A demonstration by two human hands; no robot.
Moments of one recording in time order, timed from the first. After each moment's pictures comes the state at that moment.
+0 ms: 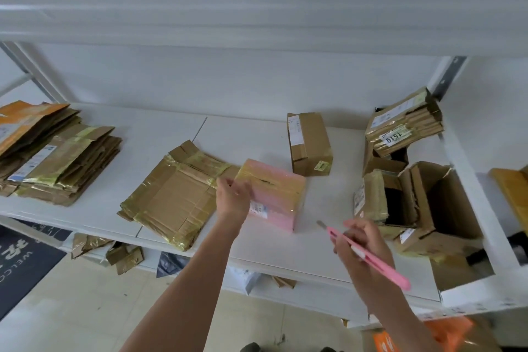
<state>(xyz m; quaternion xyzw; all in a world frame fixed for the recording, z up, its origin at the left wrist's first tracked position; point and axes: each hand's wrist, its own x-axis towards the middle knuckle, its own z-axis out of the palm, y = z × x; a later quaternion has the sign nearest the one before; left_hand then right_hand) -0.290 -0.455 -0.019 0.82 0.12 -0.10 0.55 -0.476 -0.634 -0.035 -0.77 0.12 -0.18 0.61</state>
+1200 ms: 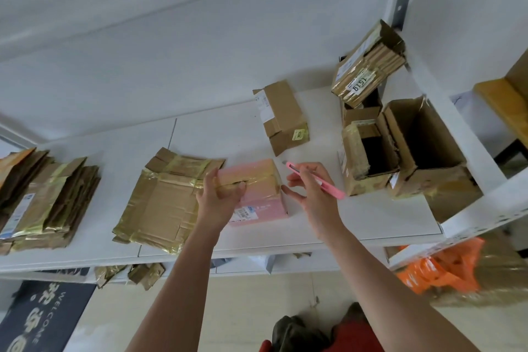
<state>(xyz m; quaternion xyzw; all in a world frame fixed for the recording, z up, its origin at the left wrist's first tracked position) -0.294 -0.443 -0.029 0.88 0.02 -0.17 0.45 -0.399 -0.610 -0.051 -0.44 0.23 -0.21 0.84</state>
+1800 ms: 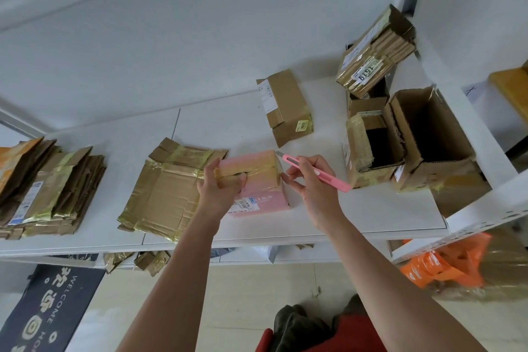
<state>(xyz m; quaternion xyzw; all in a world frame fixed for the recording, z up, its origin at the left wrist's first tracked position) -0.289 -0.443 -0.036 0.86 0.03 -0.17 0.48 -0.394 -0.610 -0.054 -0.42 0.24 -0.20 0.85</state>
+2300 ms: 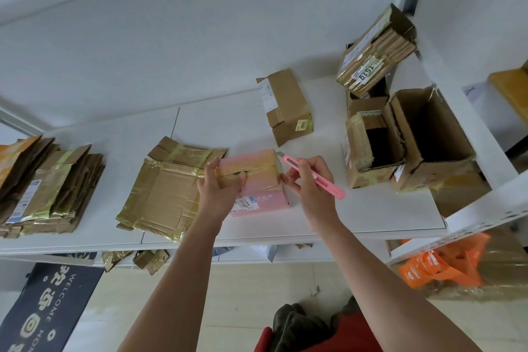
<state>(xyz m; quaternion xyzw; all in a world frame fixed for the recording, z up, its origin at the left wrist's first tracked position) -0.301 -0.450 -0.027 0.87 0.03 -0.15 0.46 -0.397 -0.601 -0.054 -0.49 0.25 -0.23 0.80</state>
